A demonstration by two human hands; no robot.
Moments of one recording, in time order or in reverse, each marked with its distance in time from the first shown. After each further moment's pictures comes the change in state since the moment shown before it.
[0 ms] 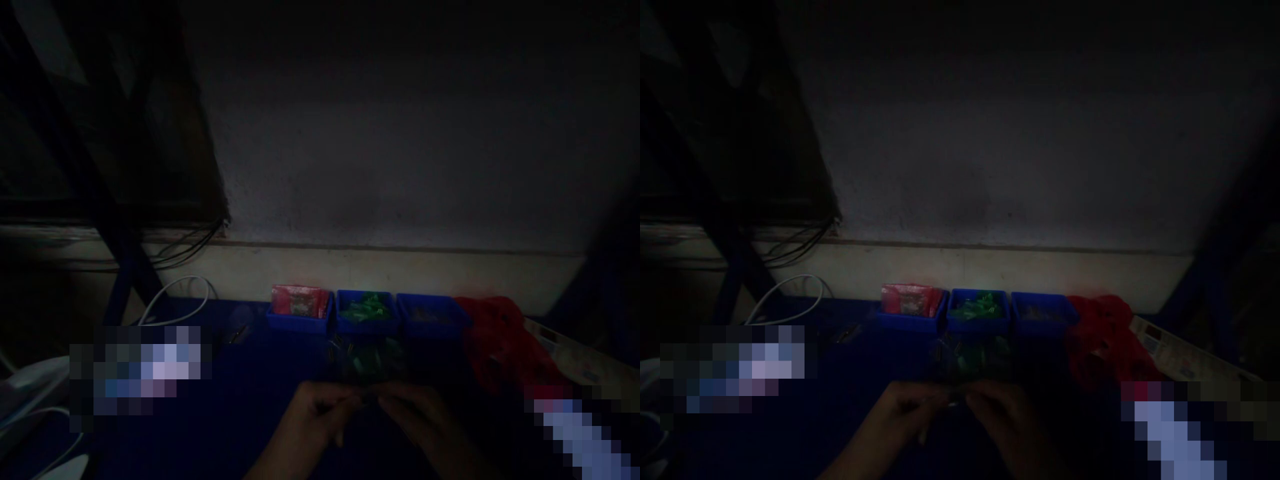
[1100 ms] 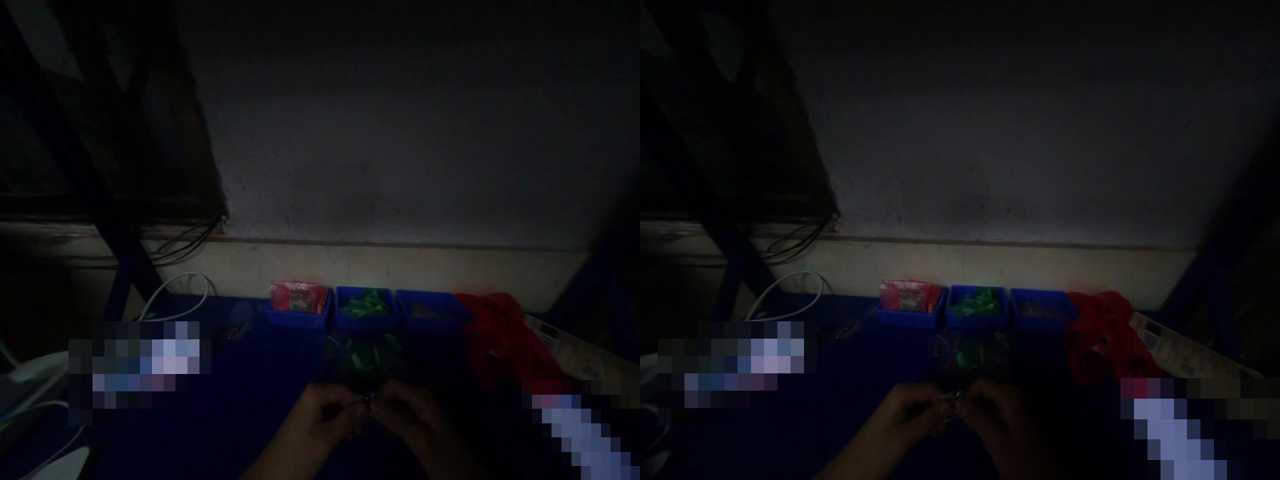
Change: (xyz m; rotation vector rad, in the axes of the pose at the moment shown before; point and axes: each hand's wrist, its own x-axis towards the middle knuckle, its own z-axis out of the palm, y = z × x) left_hand -0.002 -0.007 0.006 -0.030 -0.061 0.004; right_hand -0.004 -0.004 0.006 0.000 -0.117 0.000
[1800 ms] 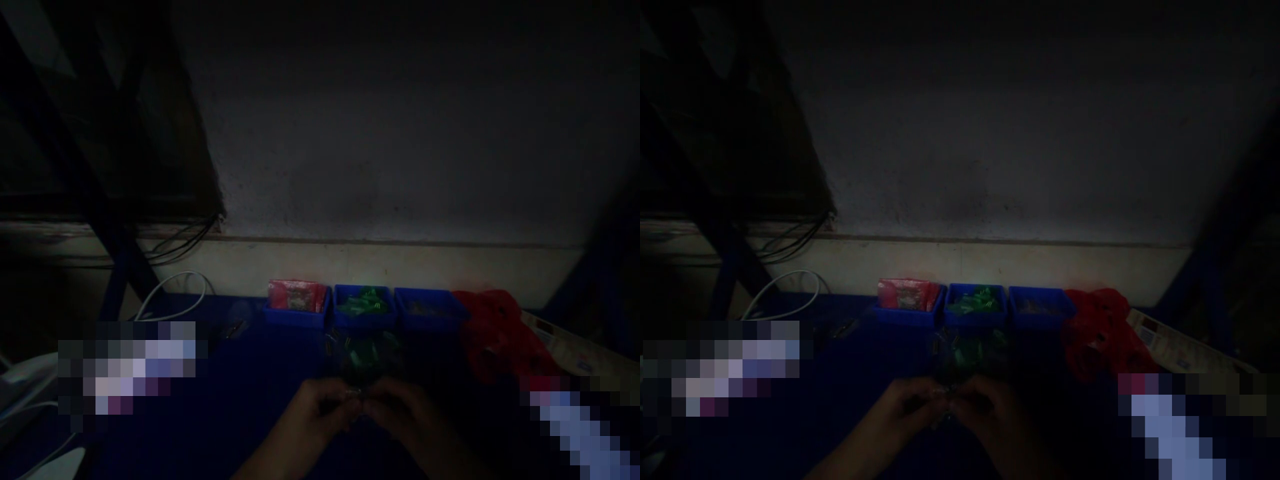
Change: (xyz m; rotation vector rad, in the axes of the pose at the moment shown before) left_hand 0.001 -0.001 -0.004 0.045 0.001 0.020; right_hand 0.008 0.007 0.002 0.005 -0.105 -0.059
